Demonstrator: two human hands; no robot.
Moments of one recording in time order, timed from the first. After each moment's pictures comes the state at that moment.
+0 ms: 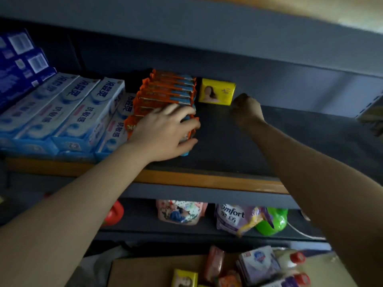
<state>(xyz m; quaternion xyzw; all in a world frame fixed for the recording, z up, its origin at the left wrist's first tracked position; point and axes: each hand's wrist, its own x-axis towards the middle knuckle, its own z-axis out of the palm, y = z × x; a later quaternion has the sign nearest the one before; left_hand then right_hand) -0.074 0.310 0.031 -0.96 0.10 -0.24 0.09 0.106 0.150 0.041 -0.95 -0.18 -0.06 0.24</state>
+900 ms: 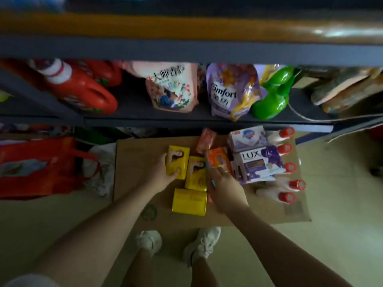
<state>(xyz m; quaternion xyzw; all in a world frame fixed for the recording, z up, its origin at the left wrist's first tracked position) -0.263 0.144 -0.215 -0.84 -0.31 0.23 -0.38 -0.213 -0.045 -0.192 -0.91 -0.25 0.27 0.17</state>
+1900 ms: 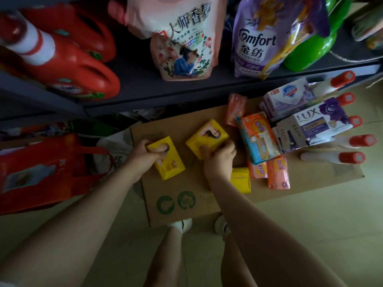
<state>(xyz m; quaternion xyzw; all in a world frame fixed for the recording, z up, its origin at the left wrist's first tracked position) -0.298 0.269 -0.265 -0.72 -0.44 0.24 -0.49 -0.261 0.087 -0.242 -0.85 0.23 0.26 0.39</state>
